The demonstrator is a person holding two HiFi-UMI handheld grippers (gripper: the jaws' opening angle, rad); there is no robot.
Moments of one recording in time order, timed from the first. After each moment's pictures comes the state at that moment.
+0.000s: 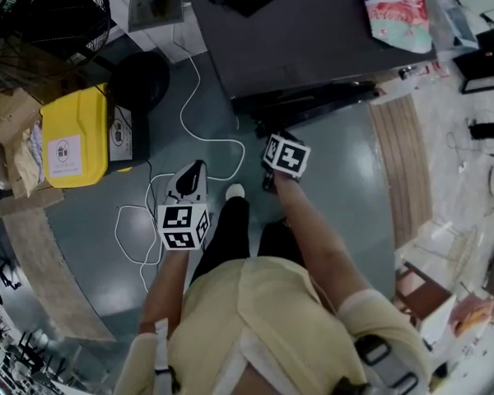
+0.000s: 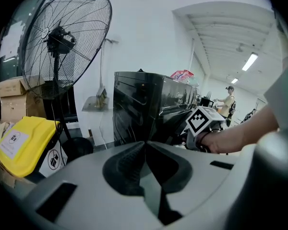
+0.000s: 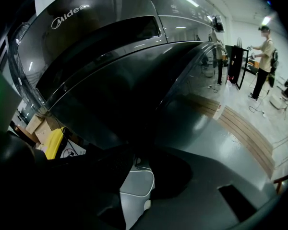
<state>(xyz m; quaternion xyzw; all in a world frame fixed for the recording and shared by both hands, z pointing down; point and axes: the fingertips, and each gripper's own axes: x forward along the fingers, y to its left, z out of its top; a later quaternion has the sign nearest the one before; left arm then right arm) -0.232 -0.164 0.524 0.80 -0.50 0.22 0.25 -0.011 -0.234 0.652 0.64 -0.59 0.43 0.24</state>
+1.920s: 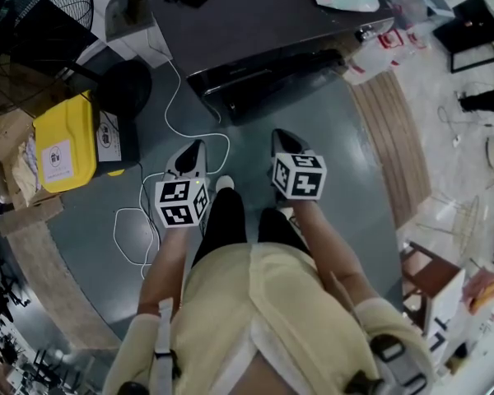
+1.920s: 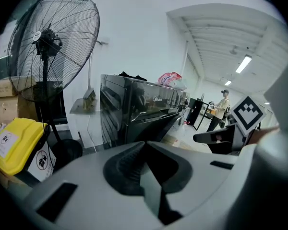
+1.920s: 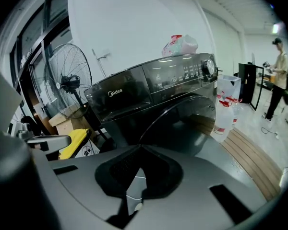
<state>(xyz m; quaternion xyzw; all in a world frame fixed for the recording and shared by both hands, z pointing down) -0.156 -0.149 0.499 0.82 -0.47 0.21 0.24 0.038 -0.141 0.532 0.60 -0.69 0.35 0.19</state>
